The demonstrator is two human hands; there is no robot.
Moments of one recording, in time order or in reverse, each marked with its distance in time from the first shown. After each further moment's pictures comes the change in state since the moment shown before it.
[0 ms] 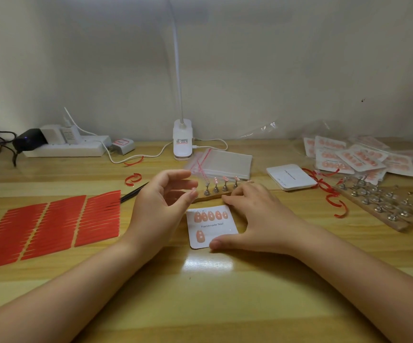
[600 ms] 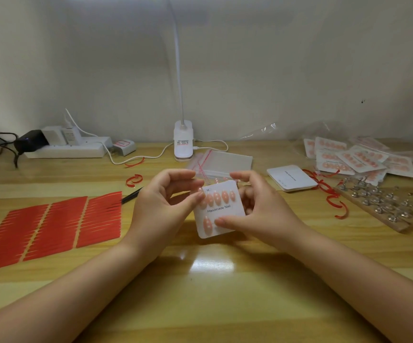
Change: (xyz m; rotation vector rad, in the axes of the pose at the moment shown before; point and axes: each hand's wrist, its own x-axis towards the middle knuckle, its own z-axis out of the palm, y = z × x) left_hand -0.002 0.007 0.001 -0.217 -0.025 -0.018; right_hand -0.009 -0.016 -0.003 0.780 0.254 0.117
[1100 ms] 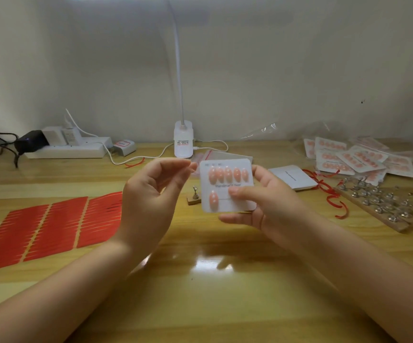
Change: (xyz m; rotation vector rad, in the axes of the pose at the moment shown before) left_hand 0.002 0.019 -0.001 0.030 0.133 0.228; right_hand -0.001 -0.028 -0.009 0.911 -0.121 0.256
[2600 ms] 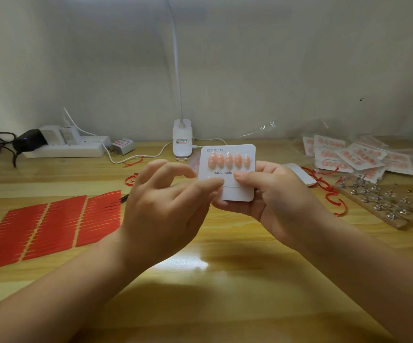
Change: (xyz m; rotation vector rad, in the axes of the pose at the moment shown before) left_hand -0.002 0.008 -0.003 0.848 -0.117 0.901; right_hand -0.019 -0.018 0.025 0.023 0.042 -0.075
